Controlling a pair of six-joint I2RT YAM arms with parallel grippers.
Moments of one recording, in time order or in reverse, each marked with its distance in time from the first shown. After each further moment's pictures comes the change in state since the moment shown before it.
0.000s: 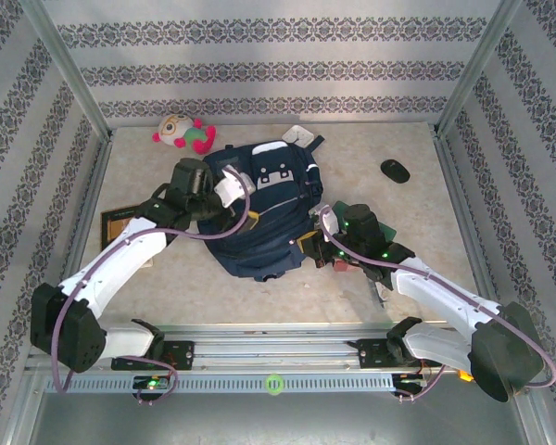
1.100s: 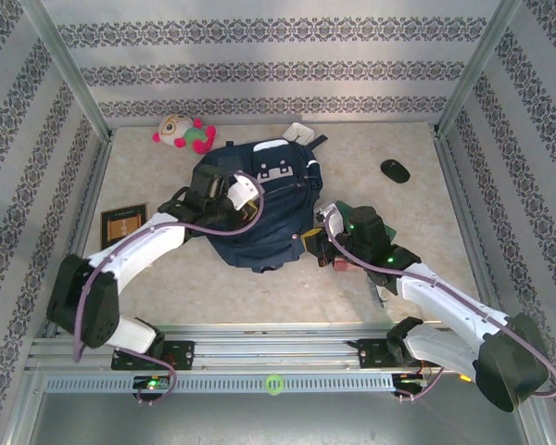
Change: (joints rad) left arm -0.032 0.113 -0.053 0.177 -0.130 -0.152; right arm 0.010 -0.069 -0.022 0.019 0.058 -0.006
